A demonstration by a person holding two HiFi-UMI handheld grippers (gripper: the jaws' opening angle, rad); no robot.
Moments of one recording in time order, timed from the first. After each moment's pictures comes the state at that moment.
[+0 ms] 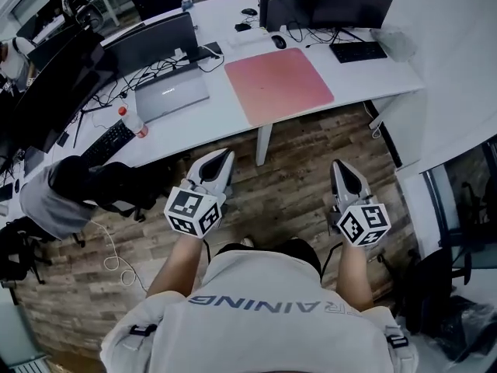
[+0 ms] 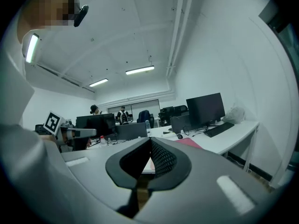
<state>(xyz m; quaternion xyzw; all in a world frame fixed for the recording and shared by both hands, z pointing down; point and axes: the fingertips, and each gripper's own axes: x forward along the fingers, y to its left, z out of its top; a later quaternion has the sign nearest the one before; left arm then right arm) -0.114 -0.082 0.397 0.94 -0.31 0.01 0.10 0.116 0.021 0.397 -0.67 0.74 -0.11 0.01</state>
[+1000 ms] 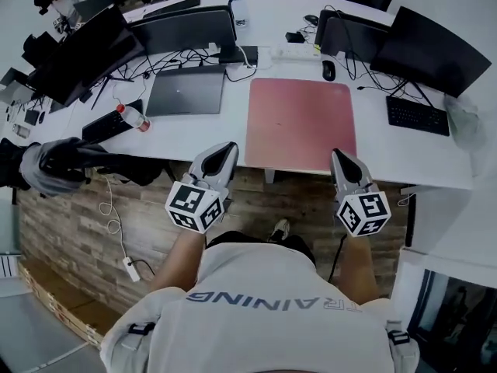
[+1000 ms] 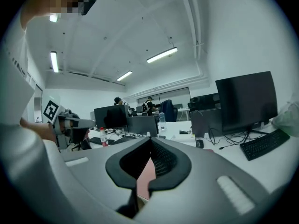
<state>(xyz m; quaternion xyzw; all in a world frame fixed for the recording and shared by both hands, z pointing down) 0.013 -0.270 0.407 0.85 -0.51 0.03 0.12 0.247 -0.286 0.429 -0.47 0.87 -0.12 -0.06</state>
